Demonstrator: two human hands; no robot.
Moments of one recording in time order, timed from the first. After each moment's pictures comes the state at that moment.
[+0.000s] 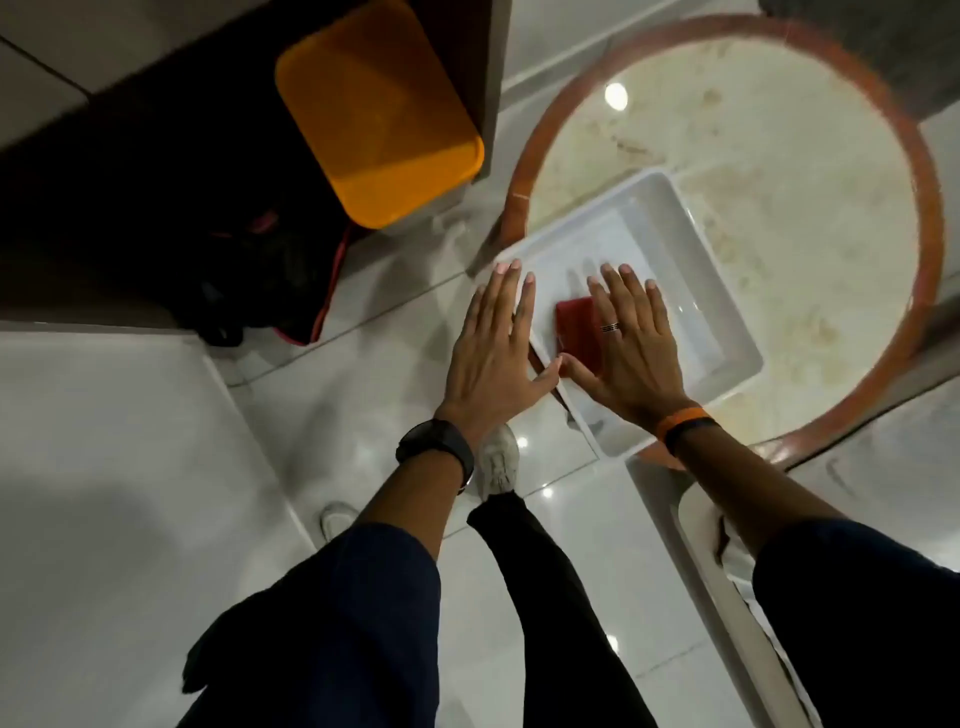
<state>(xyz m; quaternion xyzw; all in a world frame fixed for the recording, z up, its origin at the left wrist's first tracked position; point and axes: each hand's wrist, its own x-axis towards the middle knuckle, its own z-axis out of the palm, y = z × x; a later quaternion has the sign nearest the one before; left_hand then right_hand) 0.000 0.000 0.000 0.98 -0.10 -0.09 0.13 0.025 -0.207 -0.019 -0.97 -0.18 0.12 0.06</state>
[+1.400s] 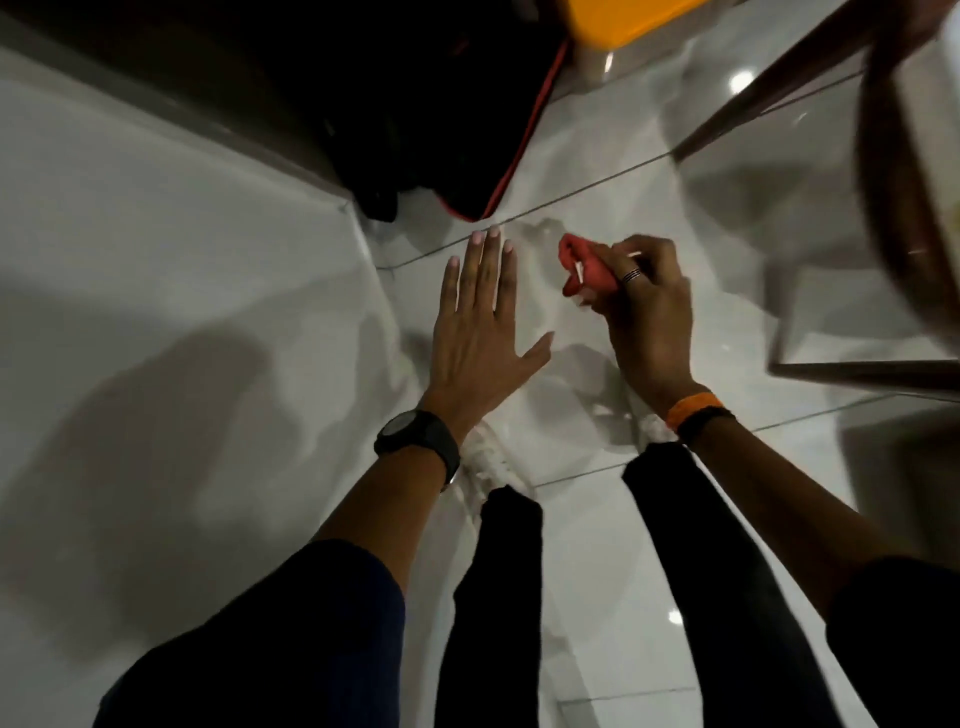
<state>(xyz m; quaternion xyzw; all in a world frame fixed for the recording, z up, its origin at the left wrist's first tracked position) -0.175 0.256 -0.086 0.98 0.02 -0.18 -0.01 -0.118 0.077 -0.106 -0.91 -0.07 0.09 0.40</state>
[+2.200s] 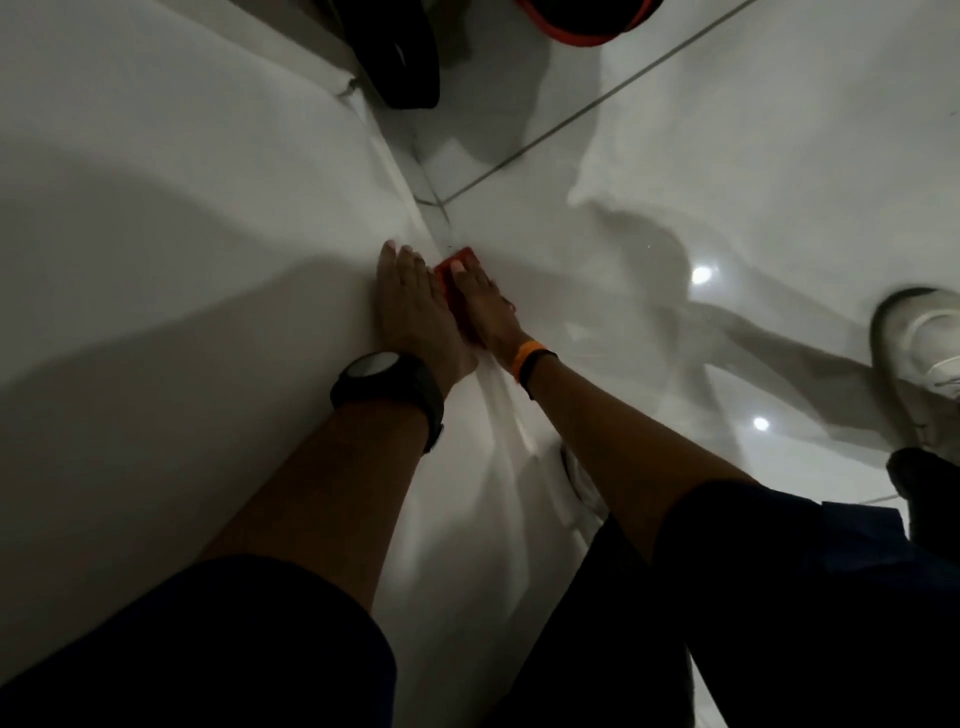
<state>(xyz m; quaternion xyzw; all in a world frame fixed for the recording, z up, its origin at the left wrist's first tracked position) -0.216 0.448 -0.320 0.74 -0.04 -0.56 -0.38 -0.232 0.405 -0.448 -0.62 0.10 0.52 0.58</state>
